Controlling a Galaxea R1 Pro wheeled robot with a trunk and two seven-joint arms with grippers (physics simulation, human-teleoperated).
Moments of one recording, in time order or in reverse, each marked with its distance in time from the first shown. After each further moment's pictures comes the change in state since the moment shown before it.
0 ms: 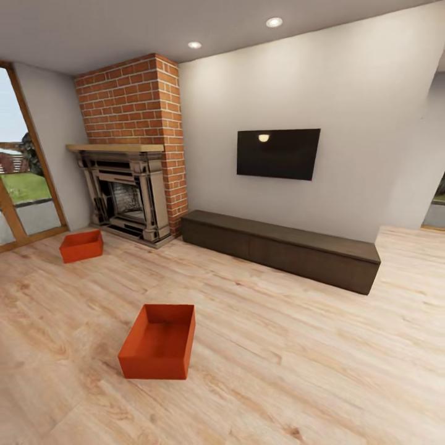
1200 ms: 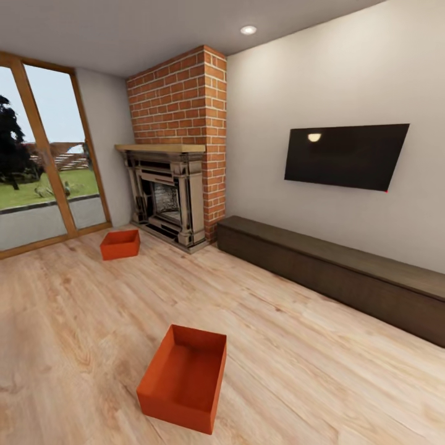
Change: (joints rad) left arm 0.000 0.000 0.000 0.000 -0.001 0.000 0.000; right arm 0.000 -0.002 -0.001 0.000 0.001 -0.006 0.001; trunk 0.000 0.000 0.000
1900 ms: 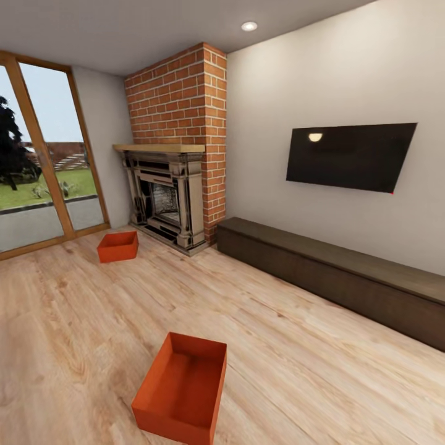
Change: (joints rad) left arm 0.000 0.000 0.000 -0.002 0.000 -0.001 0.000; right arm 0.000 -0.002 0.000 0.000 0.000 -0.005 -0.002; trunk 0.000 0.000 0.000
